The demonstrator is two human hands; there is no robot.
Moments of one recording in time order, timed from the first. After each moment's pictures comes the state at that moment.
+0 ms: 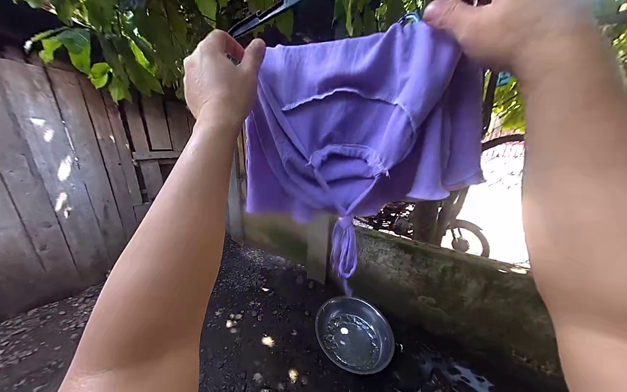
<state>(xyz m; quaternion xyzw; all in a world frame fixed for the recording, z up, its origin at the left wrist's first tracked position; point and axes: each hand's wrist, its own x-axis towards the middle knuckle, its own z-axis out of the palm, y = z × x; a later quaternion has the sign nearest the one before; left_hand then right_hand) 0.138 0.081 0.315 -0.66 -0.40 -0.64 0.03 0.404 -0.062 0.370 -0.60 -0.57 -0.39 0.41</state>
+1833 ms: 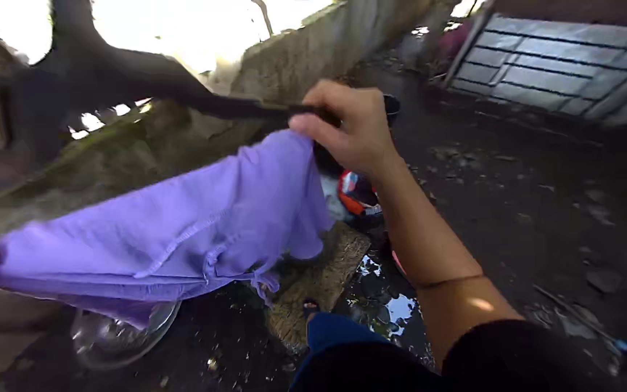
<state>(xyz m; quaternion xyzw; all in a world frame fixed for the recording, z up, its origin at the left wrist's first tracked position) 0.510 0.119 -0.097 -0.88 0.03 -0.26 -0.40 0.575 -0.413 -0.017 -0.75 -0.35 -0.41 0.39</state>
